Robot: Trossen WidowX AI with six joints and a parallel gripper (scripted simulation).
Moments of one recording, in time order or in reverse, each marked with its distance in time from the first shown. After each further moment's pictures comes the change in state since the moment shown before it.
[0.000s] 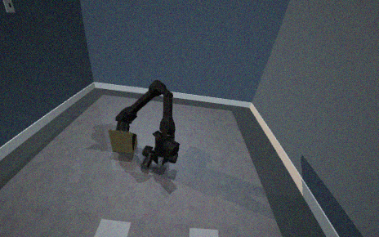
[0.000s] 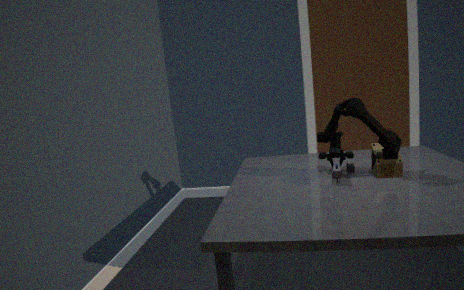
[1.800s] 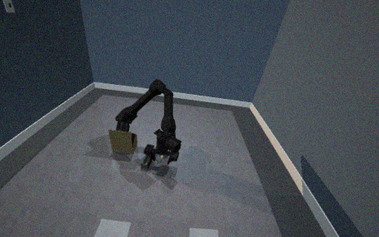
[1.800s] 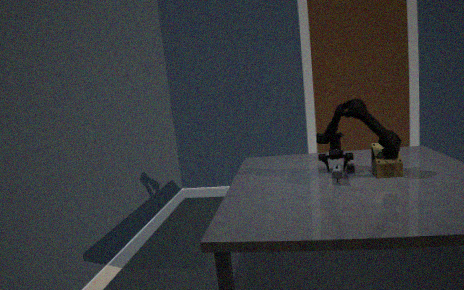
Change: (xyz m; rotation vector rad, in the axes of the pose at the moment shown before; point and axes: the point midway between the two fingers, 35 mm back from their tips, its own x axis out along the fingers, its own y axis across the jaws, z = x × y) arm 0.004 -0.002 0.017 -0.008 0.008 -0.002
